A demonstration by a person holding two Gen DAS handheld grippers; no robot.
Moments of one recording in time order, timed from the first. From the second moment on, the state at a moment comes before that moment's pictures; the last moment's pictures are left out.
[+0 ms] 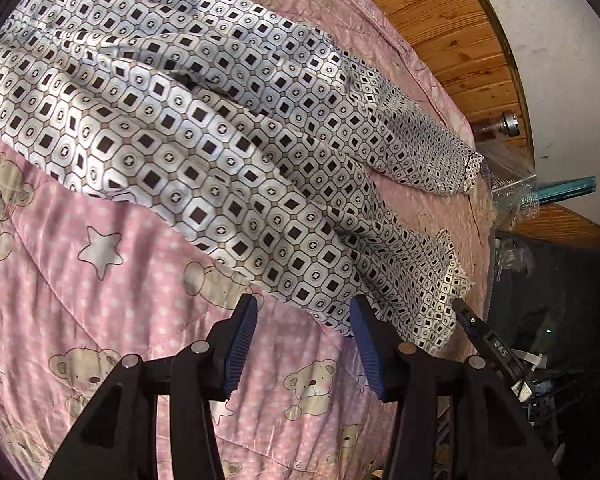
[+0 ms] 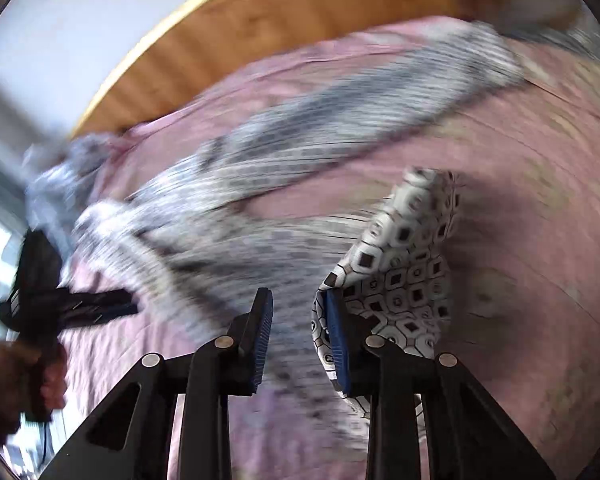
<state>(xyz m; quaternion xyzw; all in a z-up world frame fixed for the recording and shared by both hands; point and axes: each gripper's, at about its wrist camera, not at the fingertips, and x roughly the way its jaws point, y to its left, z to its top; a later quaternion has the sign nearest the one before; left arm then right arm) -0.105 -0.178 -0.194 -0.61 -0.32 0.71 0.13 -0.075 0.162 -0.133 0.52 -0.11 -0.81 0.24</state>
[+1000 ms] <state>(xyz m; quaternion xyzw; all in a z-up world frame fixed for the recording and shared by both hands) -0.103 -0.214 -0.192 -0.59 -0.32 0.73 0.08 -0.080 0.349 -0.090 0.46 -0.04 -0.88 -0.09</state>
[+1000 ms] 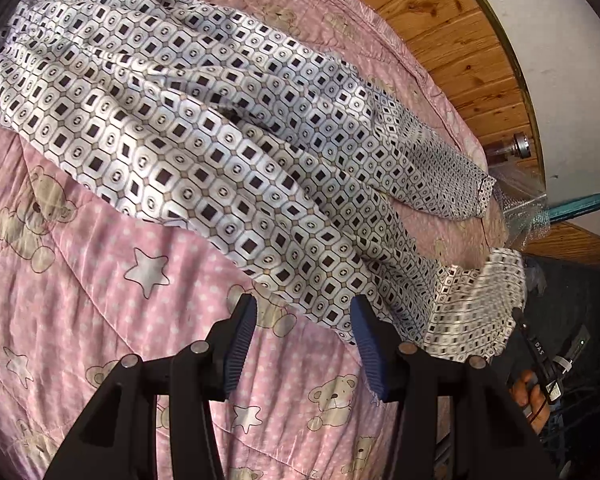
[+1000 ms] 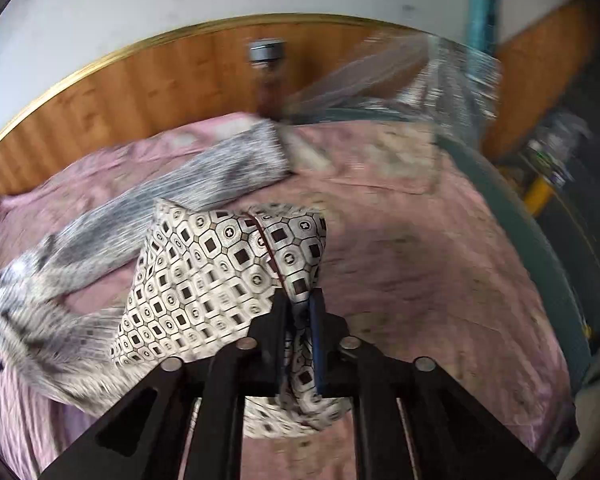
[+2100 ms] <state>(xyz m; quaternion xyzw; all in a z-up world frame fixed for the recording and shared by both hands) -0.114 -0.524 -0.209 -0.41 -0.50 0.74 -0.16 -0.045 0.346 -0.208 0.55 -0.45 -0.70 -0.09</state>
